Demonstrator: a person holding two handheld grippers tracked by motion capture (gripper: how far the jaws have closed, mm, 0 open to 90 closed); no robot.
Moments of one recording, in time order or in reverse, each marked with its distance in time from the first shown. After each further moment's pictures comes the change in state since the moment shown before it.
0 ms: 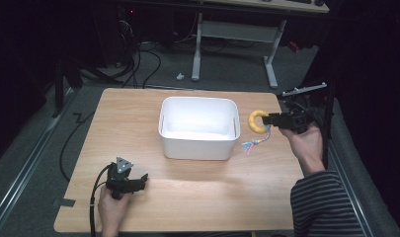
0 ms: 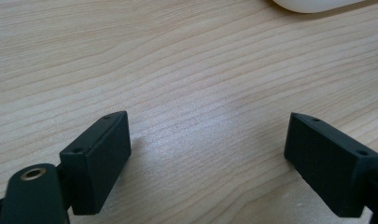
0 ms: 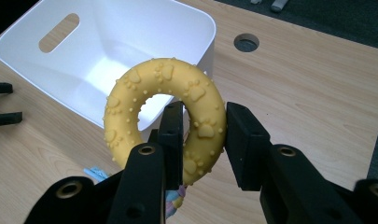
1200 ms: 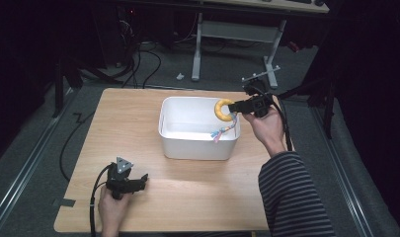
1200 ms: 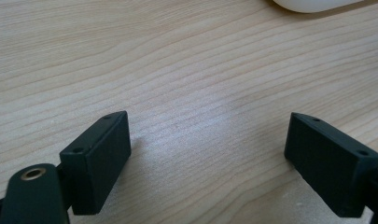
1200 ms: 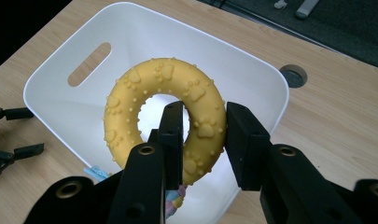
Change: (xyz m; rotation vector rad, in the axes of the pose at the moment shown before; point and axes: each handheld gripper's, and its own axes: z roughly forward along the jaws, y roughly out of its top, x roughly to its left) left arm 0.000 0.000 0.000 0.002 0.000 0.001; right arm 0.055 0.062 0.059 0.028 0.039 -0.040
